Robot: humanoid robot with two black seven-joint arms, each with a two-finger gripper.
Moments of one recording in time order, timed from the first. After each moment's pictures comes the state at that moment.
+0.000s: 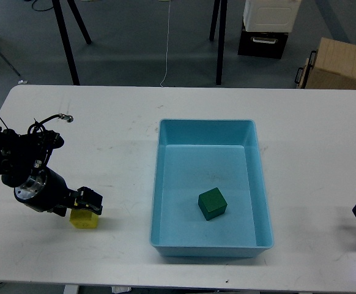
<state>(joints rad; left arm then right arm) -1.54 0.53 0.84 -1.37 0.49 -0.49 0.05 -0.41 -0.33 1.50 1.36 0.61 0.49 -0.12</state>
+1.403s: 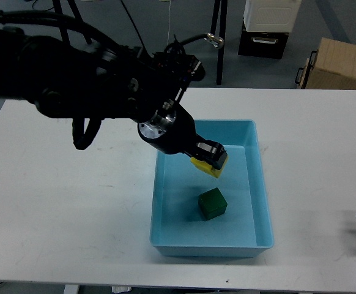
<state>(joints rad) -2.01 -0.03 0.75 -1.31 0.34 -0.49 -0.08 -0.43 -0.34 1.51 1.35 0.61 0.49 -0.12</state>
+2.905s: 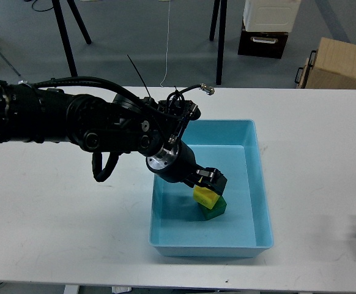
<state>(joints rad) -1.72 -0.04 0.71 -1.12 0.34 -0.49 -0.08 -0.43 -0.34 1.50 1.29 0.60 0.49 -0.12</state>
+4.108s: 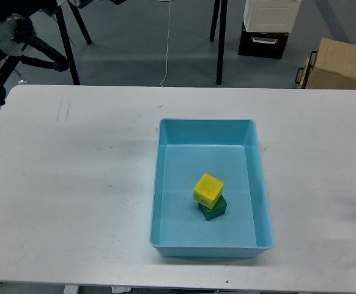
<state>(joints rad) -1.16 0.31 -0.75 -0.70 0.23 -0.49 -0.17 -0.18 -0.46 1.51 1.36 0.60 0.49 -0.11</state>
